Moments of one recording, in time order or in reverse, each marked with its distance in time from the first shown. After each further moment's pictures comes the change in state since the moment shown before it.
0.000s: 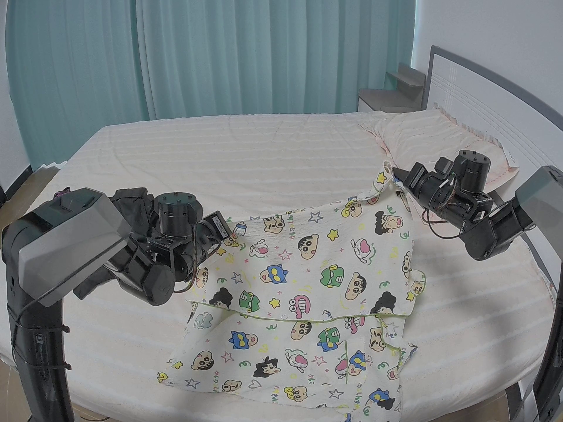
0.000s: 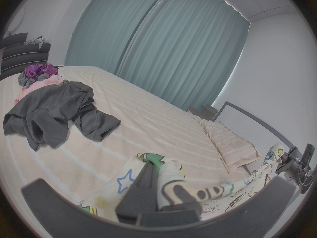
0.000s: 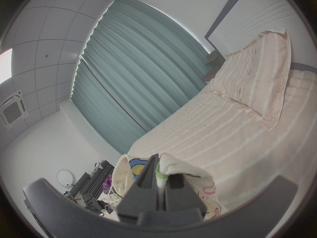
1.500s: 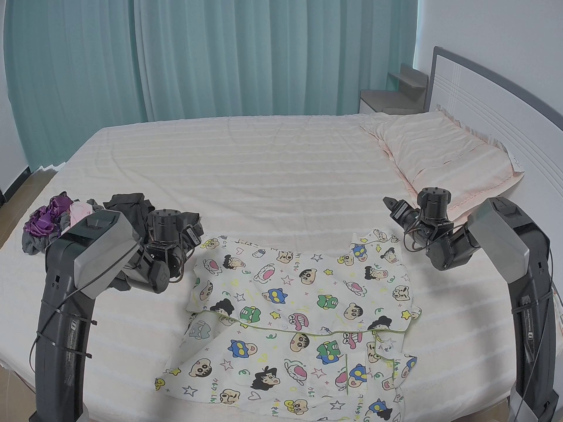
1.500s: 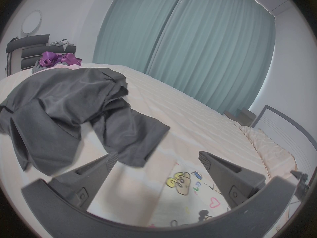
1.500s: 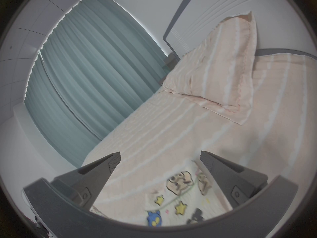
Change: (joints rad) left arm 0.209 0.329 -0.345 0.127 0.079 -0.005; right arm -0.045 0.409 -0.355 0.181 -0.331 -0.001
